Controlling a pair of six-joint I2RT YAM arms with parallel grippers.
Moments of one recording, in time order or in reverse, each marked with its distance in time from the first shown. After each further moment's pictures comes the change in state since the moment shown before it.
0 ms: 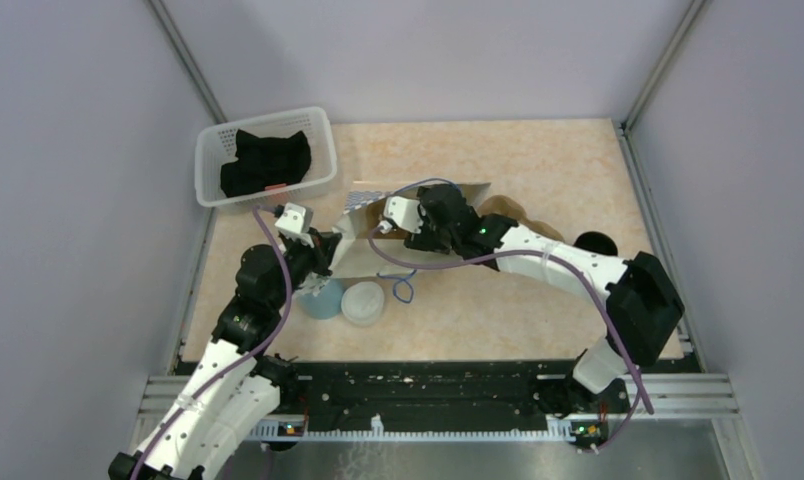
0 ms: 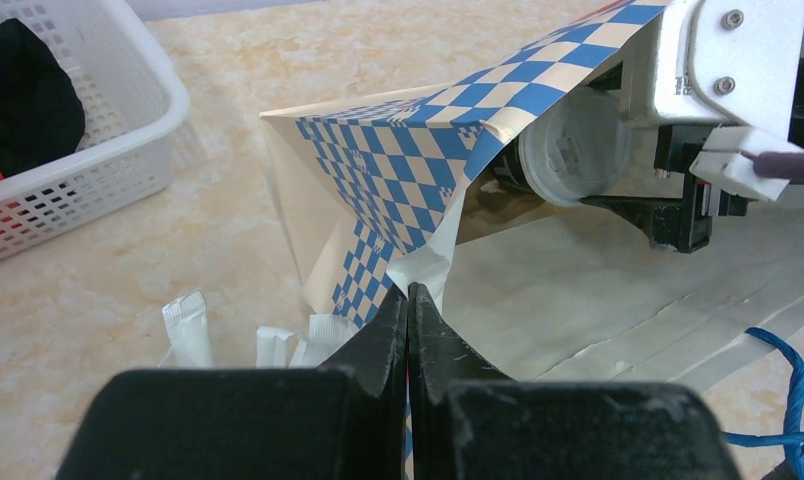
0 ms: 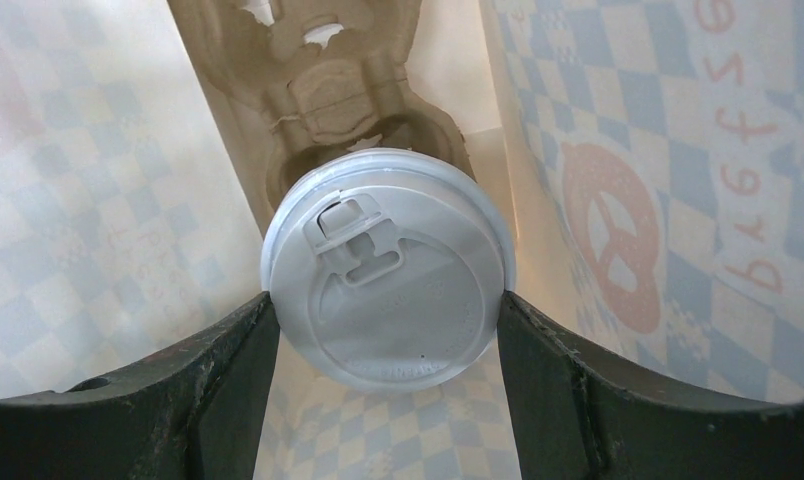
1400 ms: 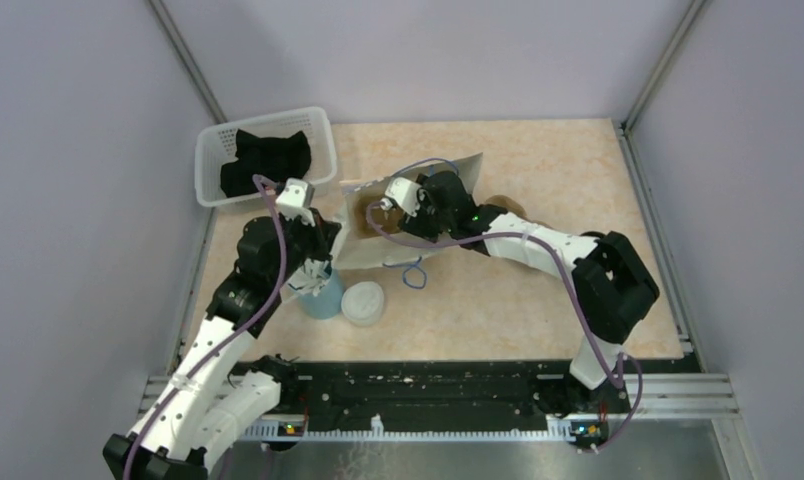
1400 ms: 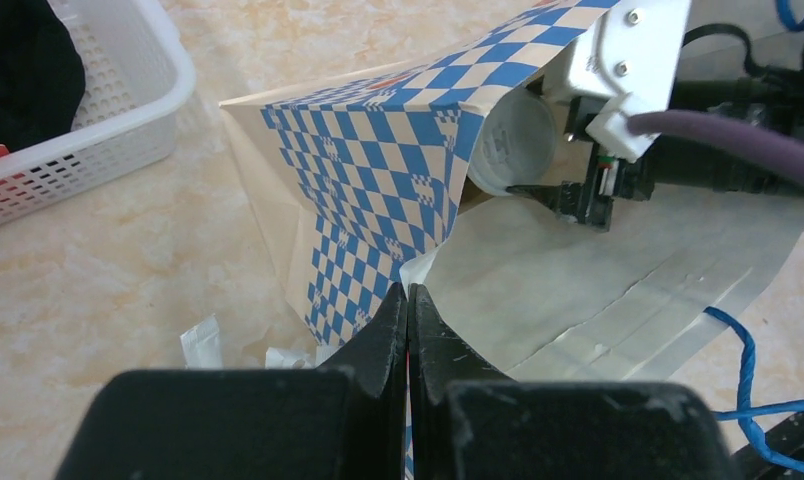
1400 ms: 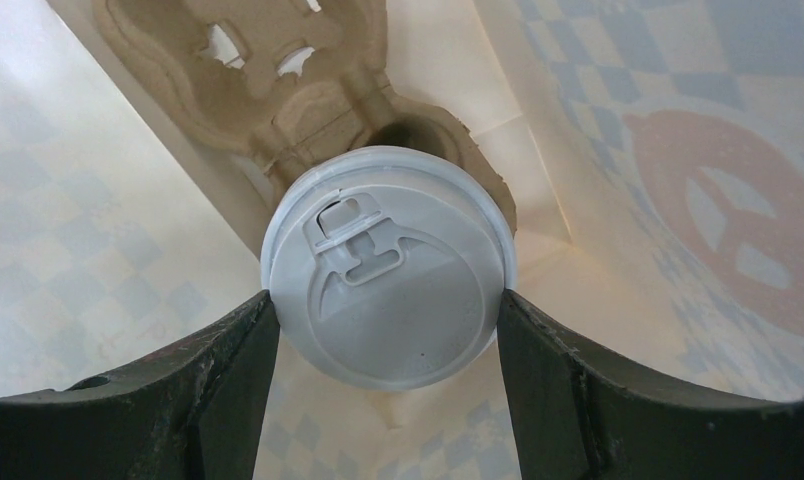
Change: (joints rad) left arm 0.000 0.130 0.198 -0.175 -0.029 -0.033; right arm -0.113 0.142 0.010 0.230 -0.201 0.103
